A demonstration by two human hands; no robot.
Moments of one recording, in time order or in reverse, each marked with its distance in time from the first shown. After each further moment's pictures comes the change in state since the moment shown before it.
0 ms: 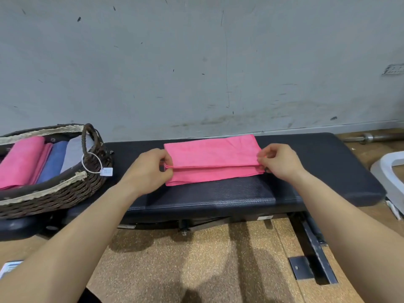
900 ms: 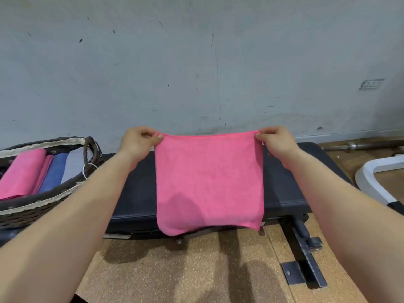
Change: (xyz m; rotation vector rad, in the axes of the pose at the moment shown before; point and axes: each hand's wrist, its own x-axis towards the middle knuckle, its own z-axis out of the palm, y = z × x) left_hand 0.053 0.032 -0.049 -0.551 0.270 -0.158; right_hand -0.002 -0.070 -0.053 0.268 0.065 -0.051
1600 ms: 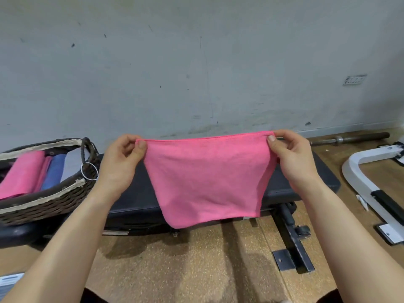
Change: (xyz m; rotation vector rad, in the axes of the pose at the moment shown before) left_hand -0.101 0.026 -0.017 -0.184 0.034 0.248; right_hand -0.102 0.002 -0.045 0.360 0.124 -0.213
